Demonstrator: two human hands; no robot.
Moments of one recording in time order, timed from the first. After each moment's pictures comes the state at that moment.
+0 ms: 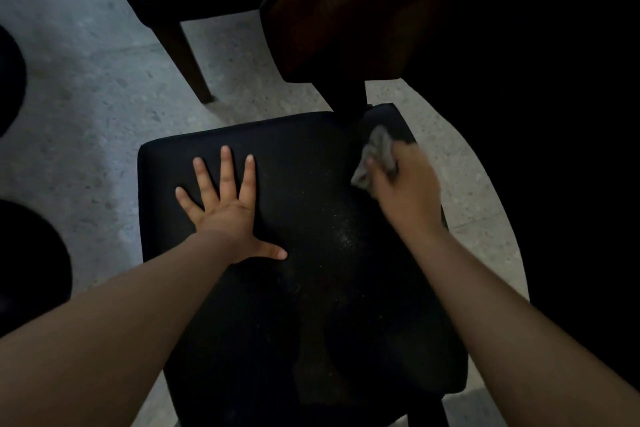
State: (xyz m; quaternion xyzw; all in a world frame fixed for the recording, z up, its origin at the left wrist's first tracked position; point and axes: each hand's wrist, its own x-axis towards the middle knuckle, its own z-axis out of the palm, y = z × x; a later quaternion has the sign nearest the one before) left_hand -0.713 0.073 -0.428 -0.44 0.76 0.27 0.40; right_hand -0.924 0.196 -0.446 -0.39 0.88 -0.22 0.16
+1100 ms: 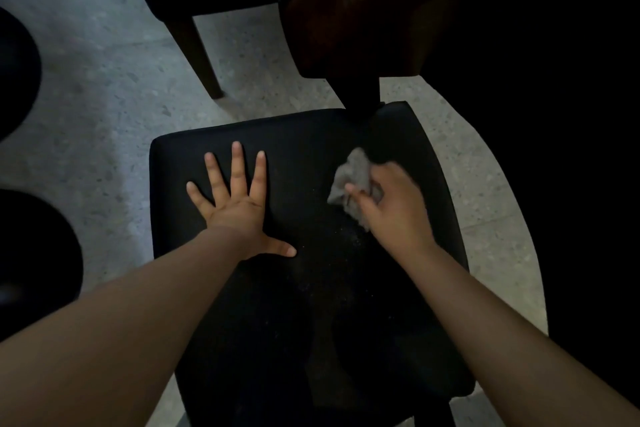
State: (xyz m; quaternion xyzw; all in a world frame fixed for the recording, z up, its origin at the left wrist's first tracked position) left_hand -0.712 0.074 -0.431 -0.44 0.76 0.27 0.39; right_hand -0.891 0.200 -0.441 -0.44 0.82 -0.23 0.27
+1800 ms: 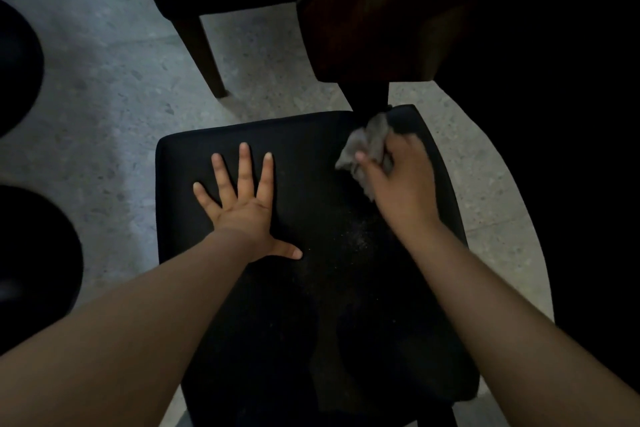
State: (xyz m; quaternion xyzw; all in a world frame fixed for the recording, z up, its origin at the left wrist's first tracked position) left_hand -0.710 0.073 -0.436 -0.44 0.76 0.28 0.38; right_hand -0.898 0.165 -0.432 -0.38 0.86 -0.25 0.22
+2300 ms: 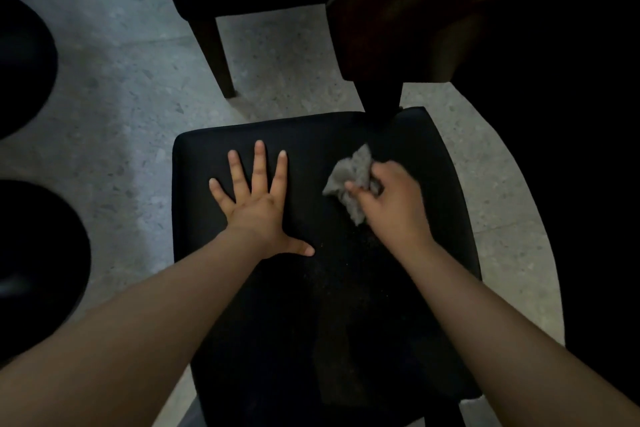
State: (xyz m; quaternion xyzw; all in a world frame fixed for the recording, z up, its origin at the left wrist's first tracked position) left_hand -0.701 0.075 -0.434 -0.43 0.79 0.29 0.34; right_hand -0.869 0.178 -0.439 -0.41 0.84 -0.22 0.28
